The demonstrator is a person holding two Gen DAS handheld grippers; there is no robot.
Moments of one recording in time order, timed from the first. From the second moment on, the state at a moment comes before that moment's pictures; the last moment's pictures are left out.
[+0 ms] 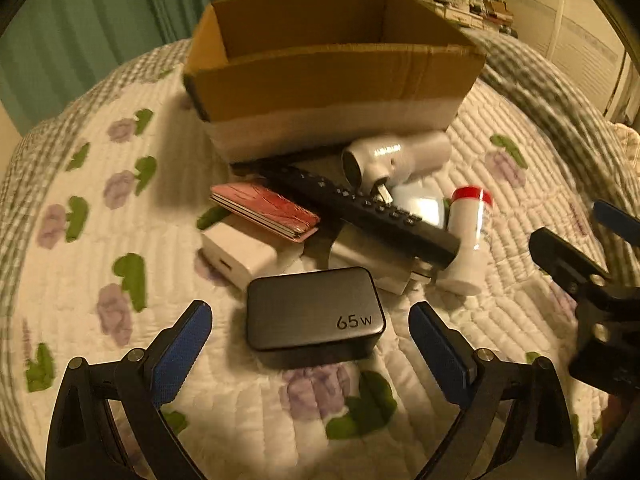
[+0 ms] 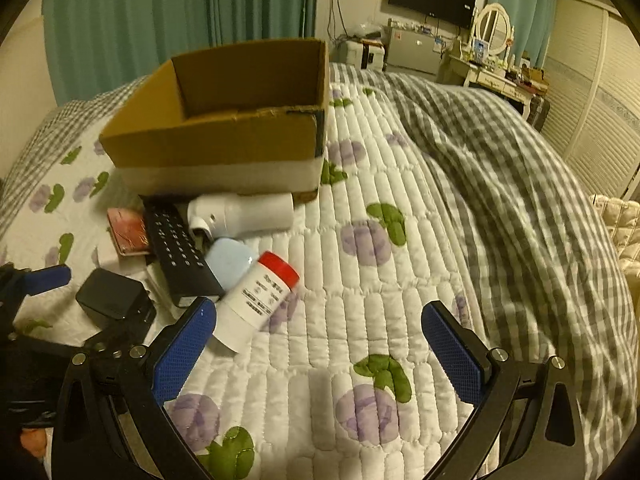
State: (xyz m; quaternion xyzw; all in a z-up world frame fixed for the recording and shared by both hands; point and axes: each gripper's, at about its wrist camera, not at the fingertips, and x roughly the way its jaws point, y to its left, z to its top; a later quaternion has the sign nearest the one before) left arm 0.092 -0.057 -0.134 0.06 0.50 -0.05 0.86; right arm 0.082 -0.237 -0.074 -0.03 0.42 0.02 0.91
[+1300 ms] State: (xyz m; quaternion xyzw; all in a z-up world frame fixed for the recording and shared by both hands) left arm 0.065 -0.027 0.005 0.01 0.36 -0.05 0.93; right arm 0.099 -0.228 0.004 0.00 0.37 0.10 0.92
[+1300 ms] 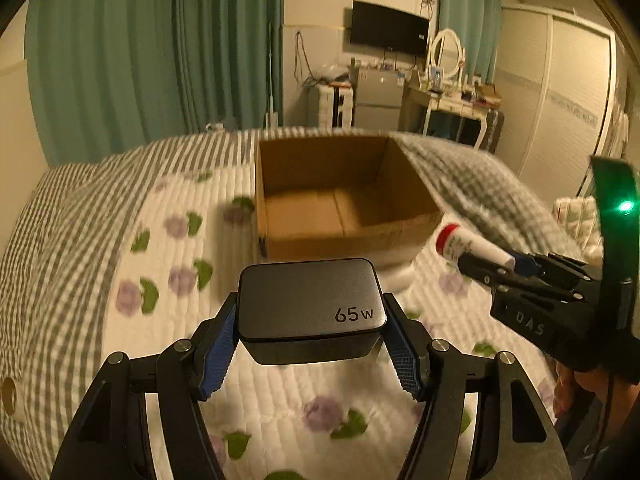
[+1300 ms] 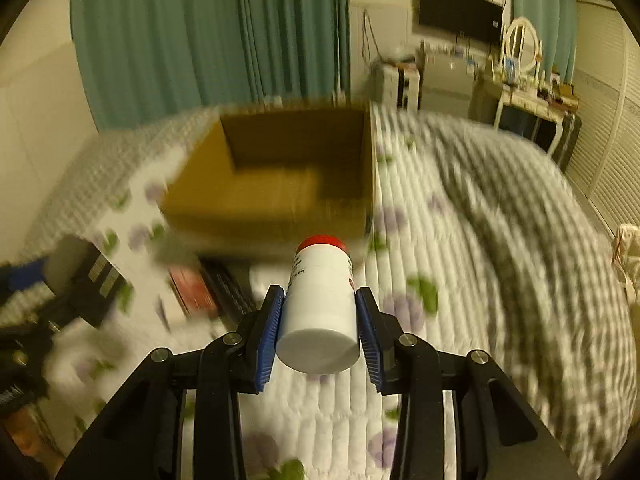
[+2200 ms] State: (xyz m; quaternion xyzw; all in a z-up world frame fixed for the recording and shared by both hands) left arm 0.255 -0.063 -0.049 0.06 0.38 -0.04 0.92; right arm 0.292 -0.213 -0.002 0.00 0.34 0.16 0.93
